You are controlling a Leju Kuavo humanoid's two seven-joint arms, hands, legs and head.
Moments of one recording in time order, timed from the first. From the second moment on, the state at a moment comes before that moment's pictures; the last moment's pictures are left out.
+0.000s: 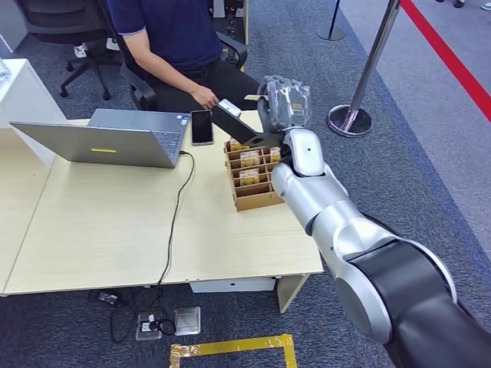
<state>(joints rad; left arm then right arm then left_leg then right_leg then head) -0.19 -0.16 0.63 -0.20 -1.52 0.08 0.21 -1.07 0.27 0.23 -0.36 1.21 -0.59 0.17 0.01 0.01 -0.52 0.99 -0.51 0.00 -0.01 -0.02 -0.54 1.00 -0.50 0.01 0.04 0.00</state>
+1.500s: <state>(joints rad) -0.19 -0.16 0.62 -0.20 -1.52 0.10 0.19 -1.07 0.30 0.24 -0.38 1.23 -0.68 0.09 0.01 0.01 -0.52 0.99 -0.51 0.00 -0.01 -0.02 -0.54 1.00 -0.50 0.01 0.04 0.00</state>
